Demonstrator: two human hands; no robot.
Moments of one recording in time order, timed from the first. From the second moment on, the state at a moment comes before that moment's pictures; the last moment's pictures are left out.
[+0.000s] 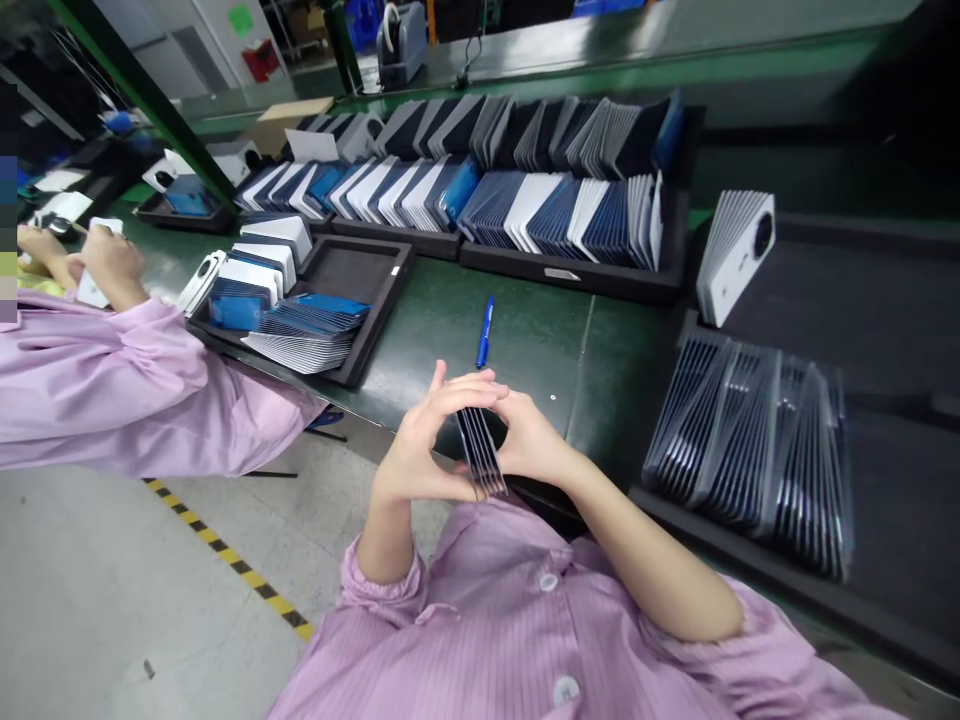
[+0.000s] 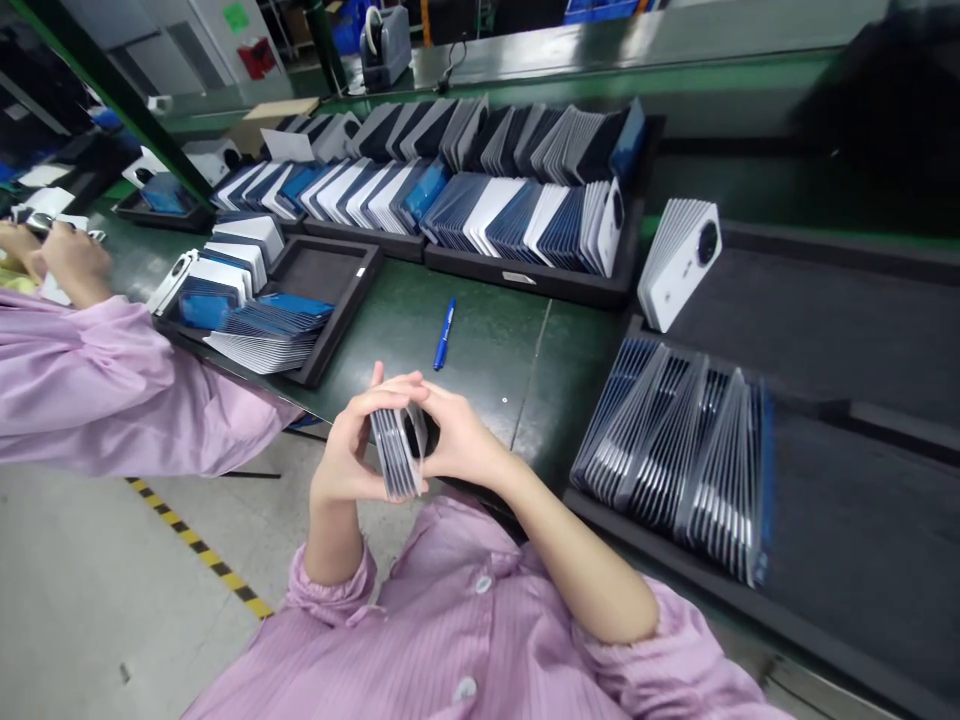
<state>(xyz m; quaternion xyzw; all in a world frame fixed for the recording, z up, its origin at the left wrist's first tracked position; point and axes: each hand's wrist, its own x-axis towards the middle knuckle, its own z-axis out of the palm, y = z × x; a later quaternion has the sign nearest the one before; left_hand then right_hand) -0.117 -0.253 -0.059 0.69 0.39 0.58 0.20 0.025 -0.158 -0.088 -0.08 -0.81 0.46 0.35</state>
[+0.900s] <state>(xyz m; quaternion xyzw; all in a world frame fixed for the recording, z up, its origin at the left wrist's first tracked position) -0.124 -0.254 -0.067 0.70 0.40 0.56 0.19 0.021 -0.159 -0.087 -0.08 -0.80 0.49 0.34</state>
